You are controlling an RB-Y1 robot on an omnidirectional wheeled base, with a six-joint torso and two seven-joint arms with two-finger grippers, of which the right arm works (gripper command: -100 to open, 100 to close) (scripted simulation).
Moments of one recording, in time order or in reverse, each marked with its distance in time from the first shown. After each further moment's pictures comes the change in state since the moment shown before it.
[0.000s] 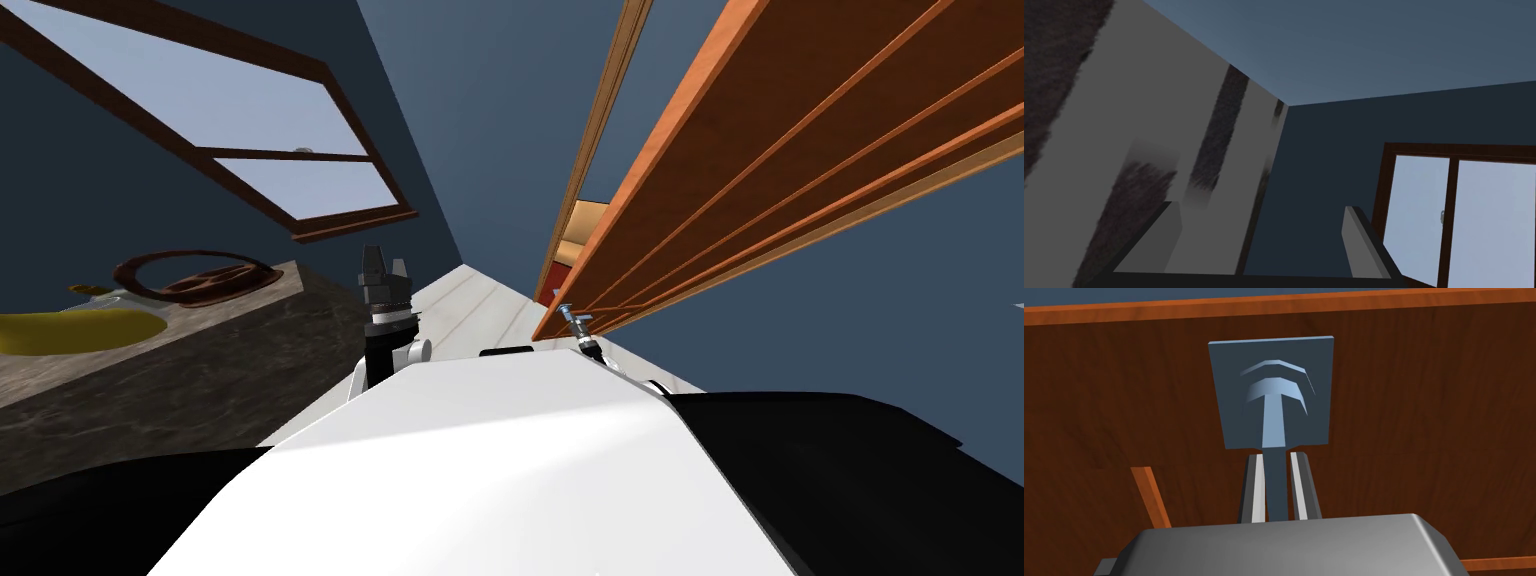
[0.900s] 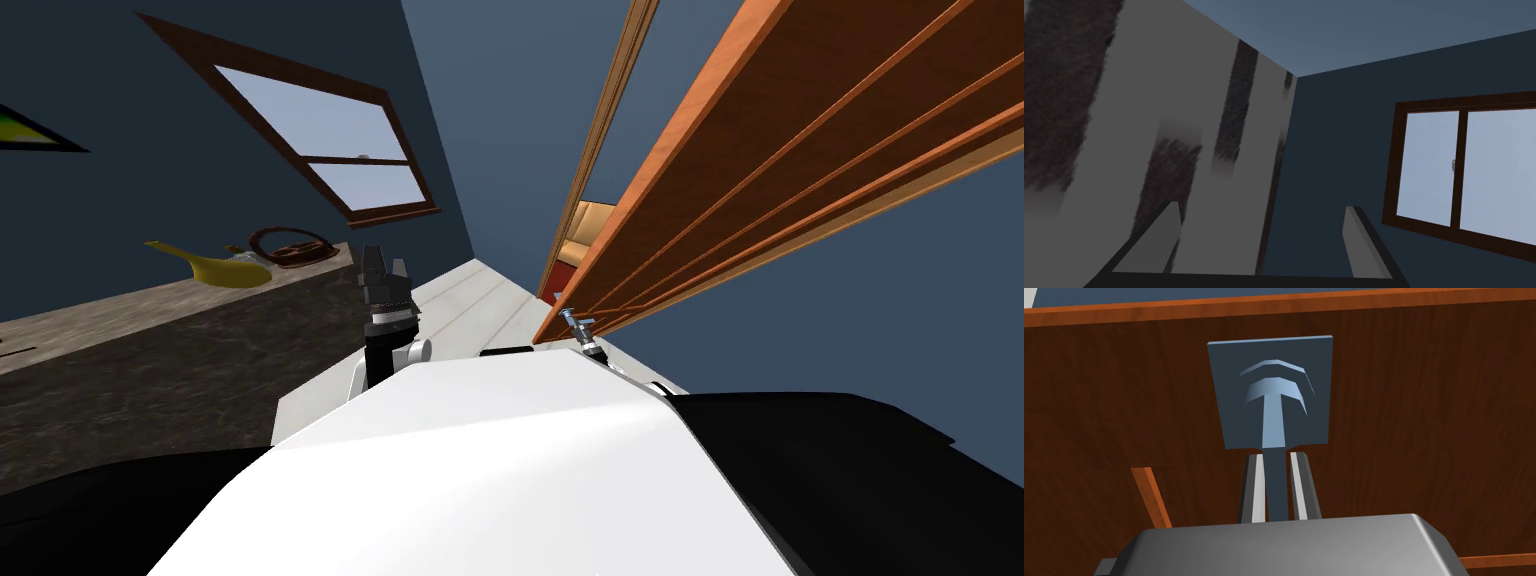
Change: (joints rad) arm 0.015 -0.020 0.016 0.083 0.010 -0.110 -0.026
